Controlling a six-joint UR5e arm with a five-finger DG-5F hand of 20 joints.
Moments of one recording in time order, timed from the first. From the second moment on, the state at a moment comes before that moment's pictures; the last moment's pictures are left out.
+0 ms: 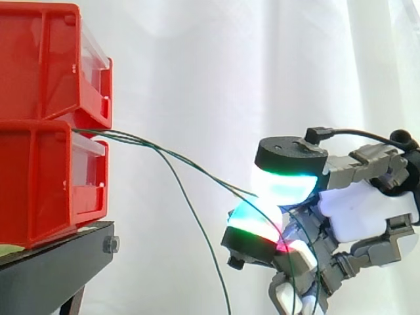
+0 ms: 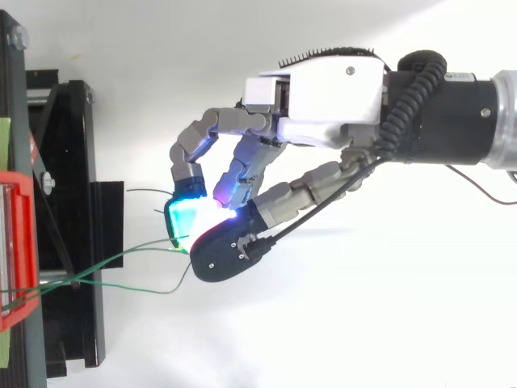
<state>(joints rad) 0.09 -2.30 -1.12 -3.09 -1.45 -0.01</state>
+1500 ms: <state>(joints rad) 0.04 -2.21 -1.26 -3.10 -1.46 -0.11</state>
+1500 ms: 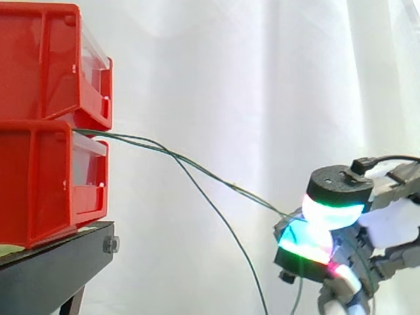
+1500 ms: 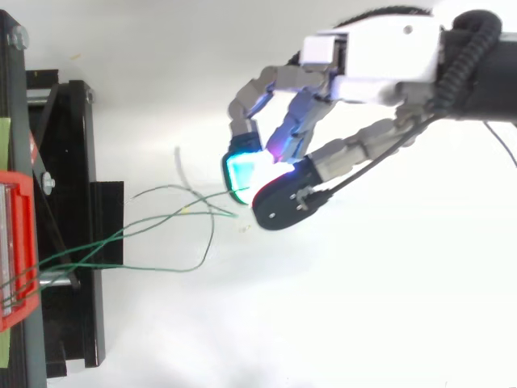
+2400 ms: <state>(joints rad) 0.05 -2.02 -1.51 -2.93 -1.26 -0.18</state>
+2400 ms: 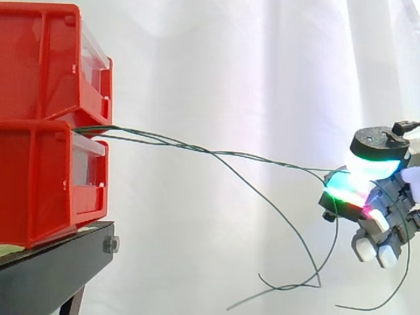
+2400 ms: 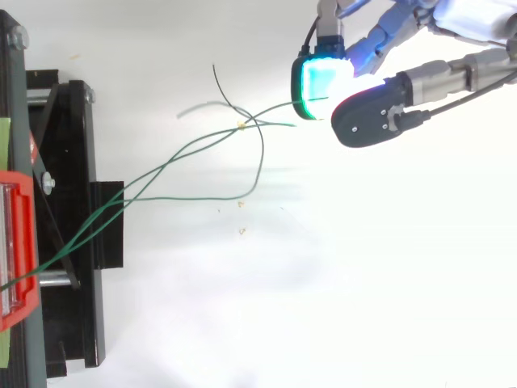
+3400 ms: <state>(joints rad) 0.05 -2.02 -1.51 -2.92 -1.26 -0.19</state>
